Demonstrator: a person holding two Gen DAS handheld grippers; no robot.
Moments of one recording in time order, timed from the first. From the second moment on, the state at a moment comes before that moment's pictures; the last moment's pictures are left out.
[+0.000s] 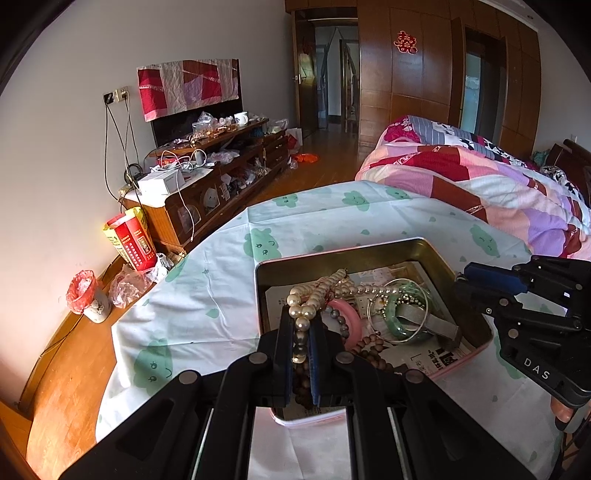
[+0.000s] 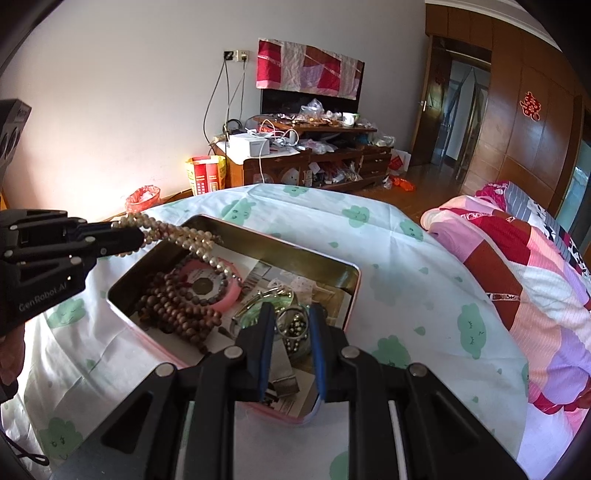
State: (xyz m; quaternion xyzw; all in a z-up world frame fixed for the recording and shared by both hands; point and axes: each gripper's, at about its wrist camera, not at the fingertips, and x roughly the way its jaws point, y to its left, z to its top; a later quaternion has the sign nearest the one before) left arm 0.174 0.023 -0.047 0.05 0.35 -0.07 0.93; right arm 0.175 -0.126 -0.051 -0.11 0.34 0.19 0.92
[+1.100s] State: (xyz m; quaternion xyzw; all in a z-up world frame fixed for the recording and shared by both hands) left arm 0.123 0.030 -0.022 0.00 0.32 -0.05 0.95; right arm 0.131 -0.149 -0.043 -0.08 0.31 0.16 0.93
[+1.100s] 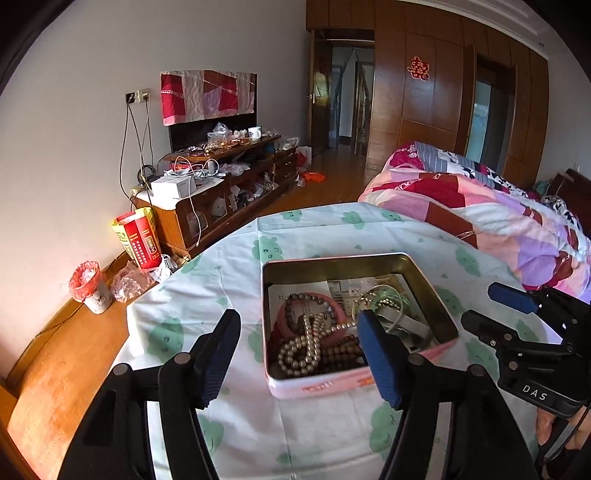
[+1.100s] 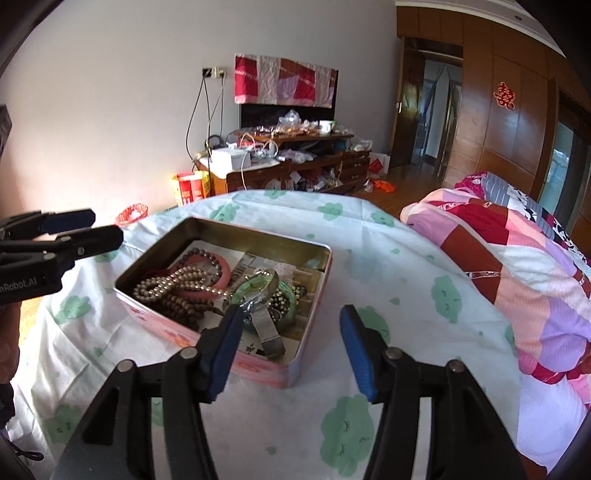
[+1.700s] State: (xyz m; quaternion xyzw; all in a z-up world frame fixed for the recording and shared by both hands) left arm 0.096 0.030 -0.028 -0.01 0.33 -0.04 0.94; right arm 0.097 -0.153 -0.032 -0.06 0.28 0.17 0.94
